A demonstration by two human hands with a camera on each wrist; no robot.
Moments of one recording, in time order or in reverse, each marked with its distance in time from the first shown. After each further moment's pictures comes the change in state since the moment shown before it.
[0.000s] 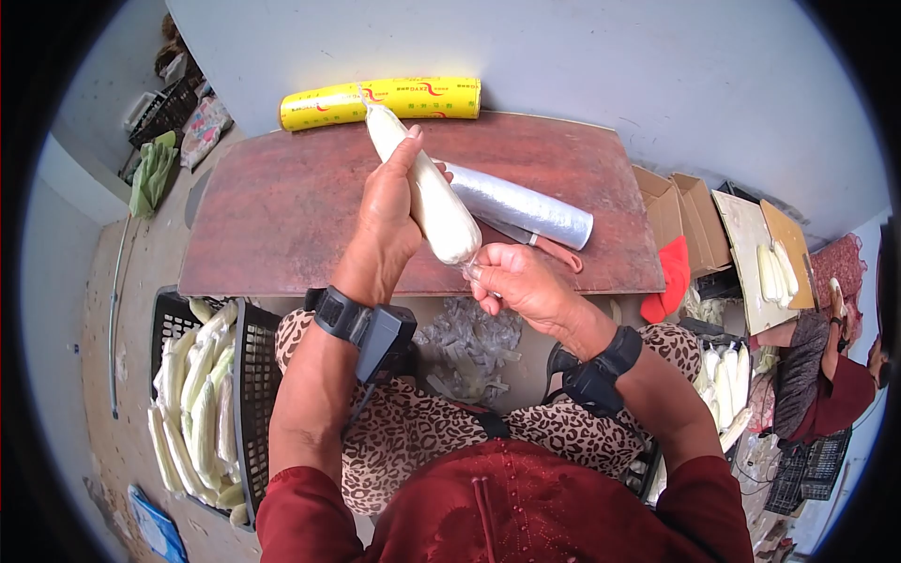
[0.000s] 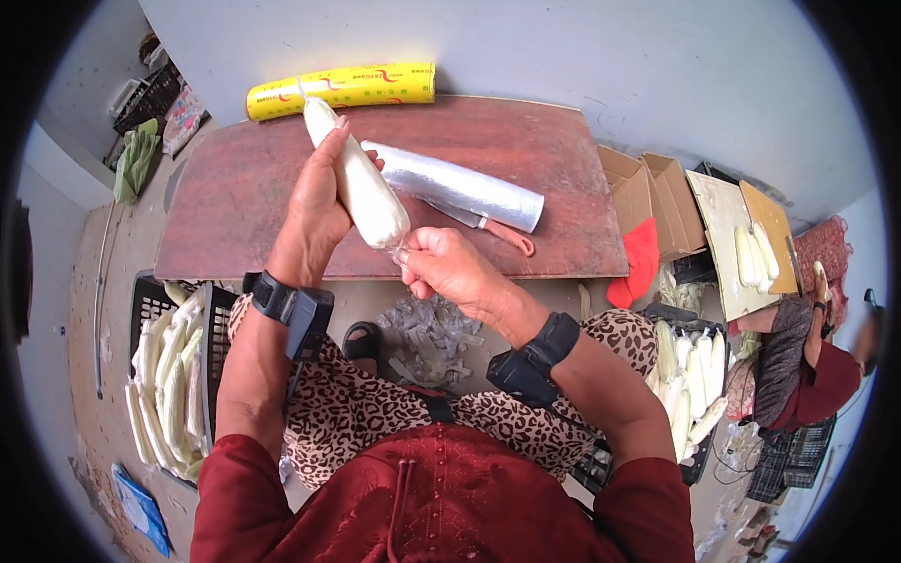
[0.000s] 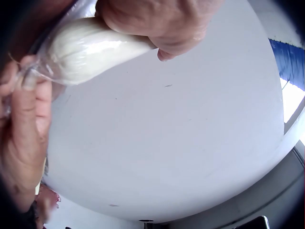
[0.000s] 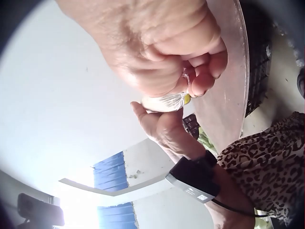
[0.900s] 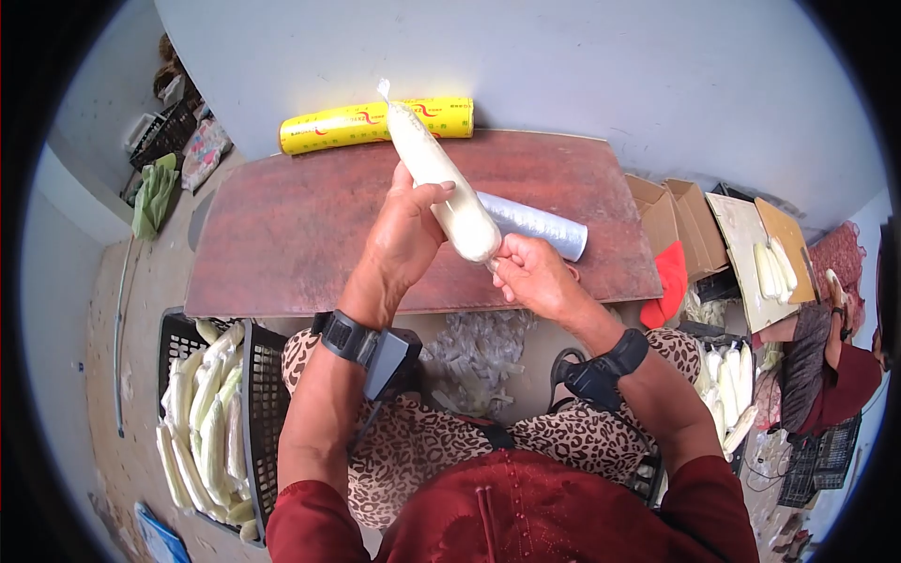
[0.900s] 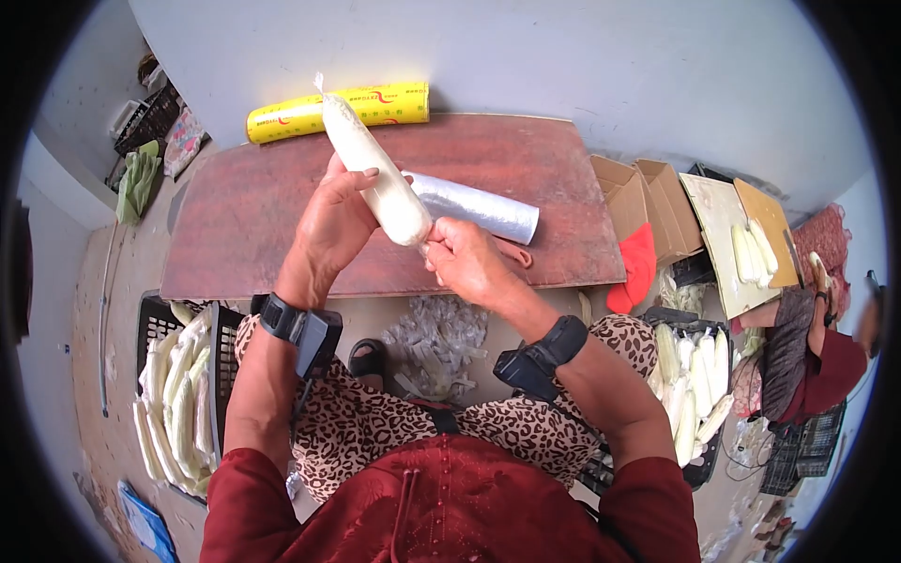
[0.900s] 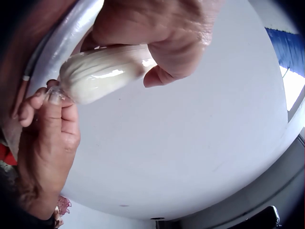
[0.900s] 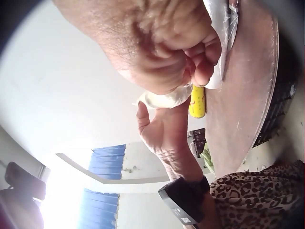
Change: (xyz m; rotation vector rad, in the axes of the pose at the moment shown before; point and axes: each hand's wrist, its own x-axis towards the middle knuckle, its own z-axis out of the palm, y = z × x) left_hand -0.011 -0.003 0.000 0.010 -0.380 0.066; right_hand 0.004 -0.007 -0.017 -0.391 0.265 -0.184
